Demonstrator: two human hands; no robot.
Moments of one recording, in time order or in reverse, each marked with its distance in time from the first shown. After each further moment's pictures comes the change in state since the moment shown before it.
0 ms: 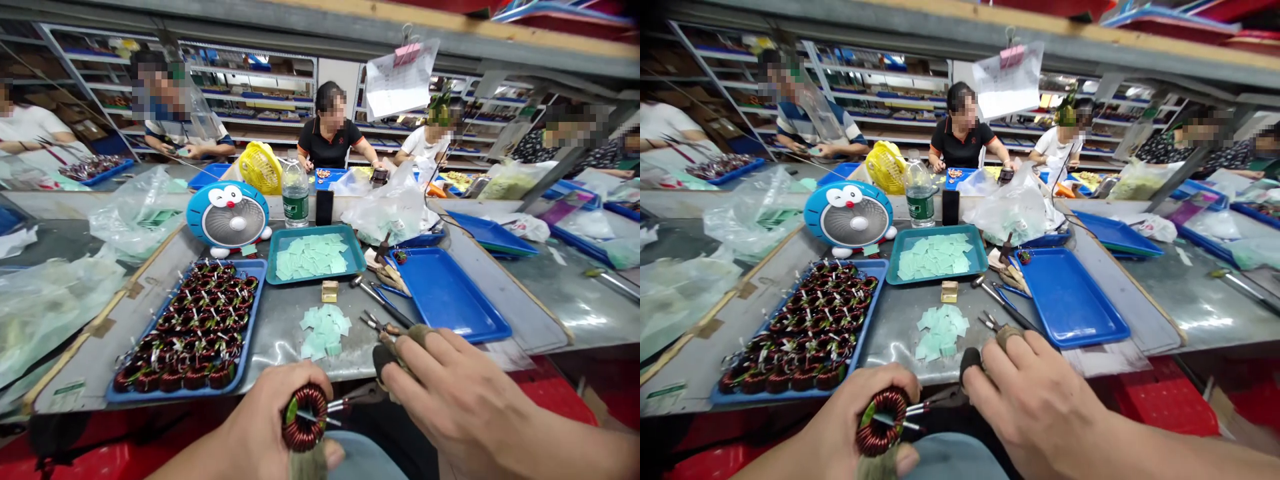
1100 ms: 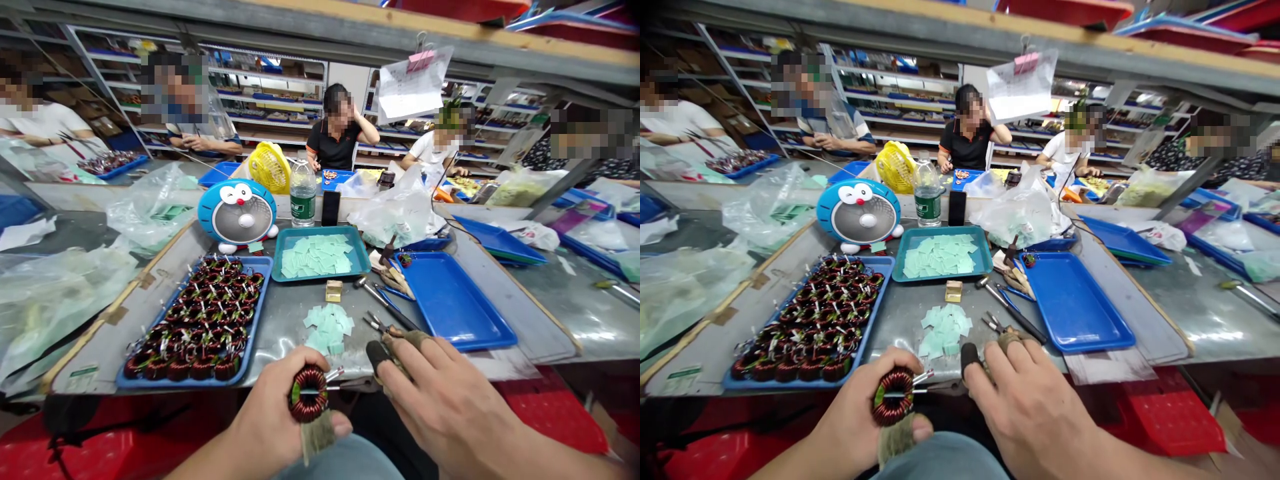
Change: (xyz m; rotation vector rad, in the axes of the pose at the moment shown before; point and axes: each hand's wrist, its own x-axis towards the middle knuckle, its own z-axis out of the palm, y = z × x) left_hand -0.010 -0.017 0.016 -0.154 0.122 -0.195; right_hand -0.007 -0.008 0.025 -0.023 -0.055 0.122
